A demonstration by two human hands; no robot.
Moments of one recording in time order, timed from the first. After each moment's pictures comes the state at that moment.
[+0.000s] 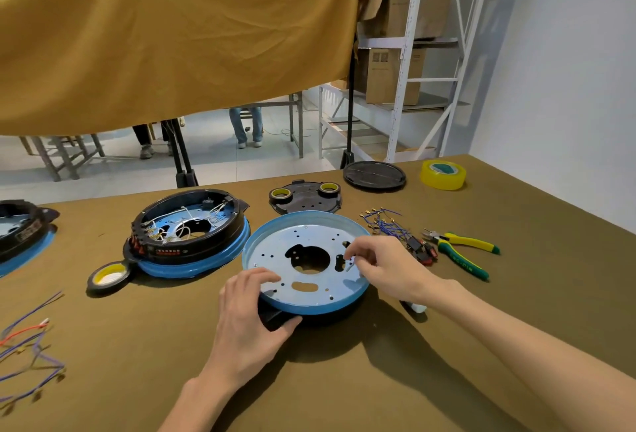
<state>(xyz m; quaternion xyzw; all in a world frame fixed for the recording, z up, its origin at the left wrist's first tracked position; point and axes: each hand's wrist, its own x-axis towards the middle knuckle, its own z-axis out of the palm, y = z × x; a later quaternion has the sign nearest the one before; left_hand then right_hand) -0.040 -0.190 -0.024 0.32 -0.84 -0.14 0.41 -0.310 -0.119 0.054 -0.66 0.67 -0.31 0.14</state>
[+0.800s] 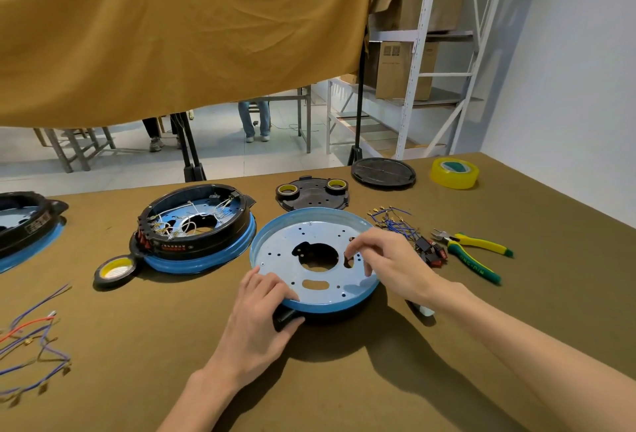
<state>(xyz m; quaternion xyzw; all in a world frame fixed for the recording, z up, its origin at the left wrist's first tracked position) -0.043 -0.194 -0.023 0.27 -0.89 -0.09 0.37 -0.303 -0.125 0.059 -0.64 0.65 -0.38 0.15</state>
